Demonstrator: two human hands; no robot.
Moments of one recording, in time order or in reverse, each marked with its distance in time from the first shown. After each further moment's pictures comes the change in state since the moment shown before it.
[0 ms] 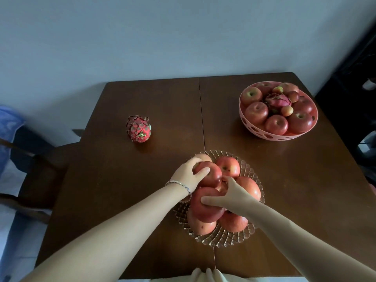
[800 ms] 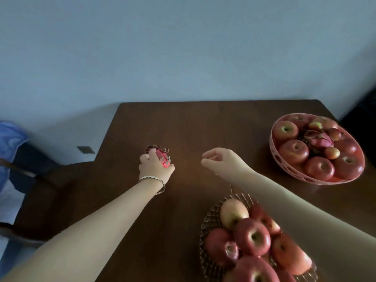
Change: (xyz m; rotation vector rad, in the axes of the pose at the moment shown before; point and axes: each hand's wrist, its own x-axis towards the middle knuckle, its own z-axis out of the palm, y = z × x) left_hand 0.111 -0.076 -0.138 0.047 0.397 -0.351; right_hand 0.090 -0.176 -0.013 -0.045 0.144 -0.299
